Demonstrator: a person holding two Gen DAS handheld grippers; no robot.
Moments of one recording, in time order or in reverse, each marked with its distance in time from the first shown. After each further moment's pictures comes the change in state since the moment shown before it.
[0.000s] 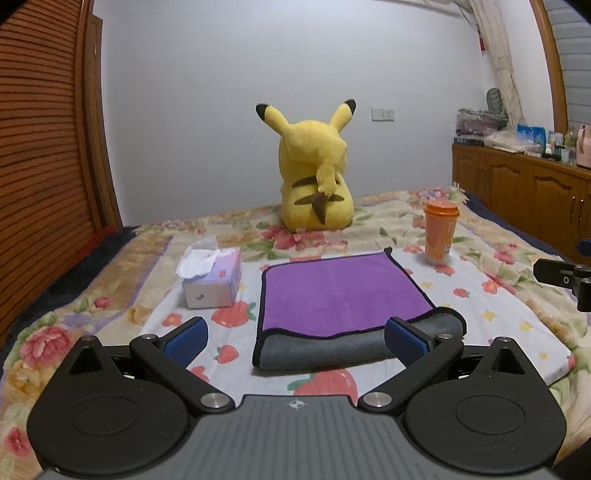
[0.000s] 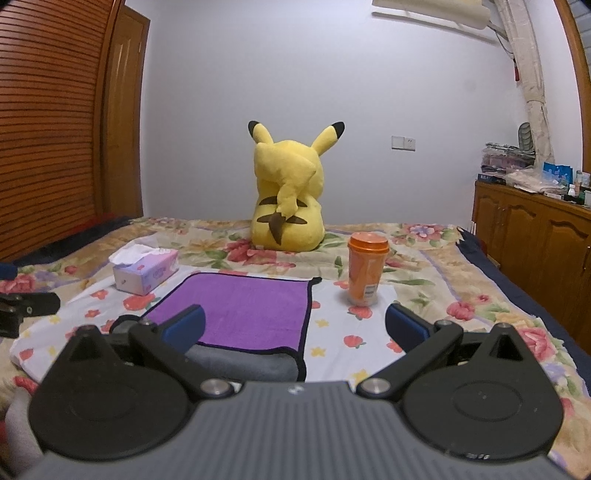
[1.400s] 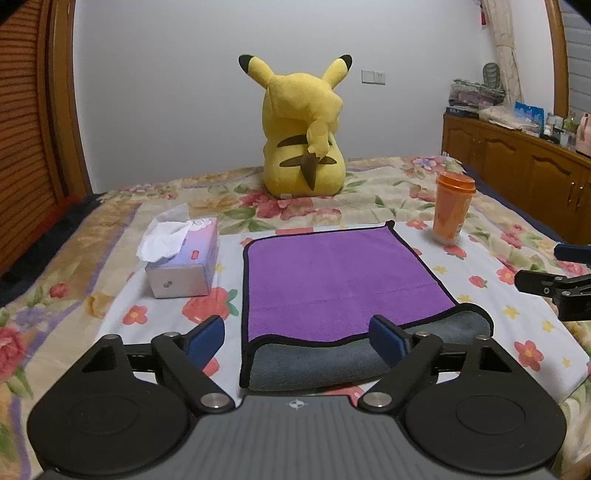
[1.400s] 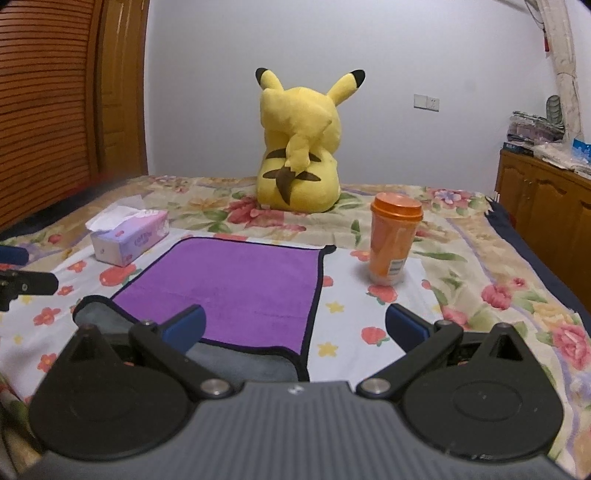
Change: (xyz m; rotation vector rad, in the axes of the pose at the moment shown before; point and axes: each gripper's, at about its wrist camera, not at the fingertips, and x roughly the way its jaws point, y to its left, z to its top) left arm 0.101 0.023 0.018 -0.010 0.140 -0.097; right arm 0.095 0.000 -0.001 -0.020 0.151 0.045
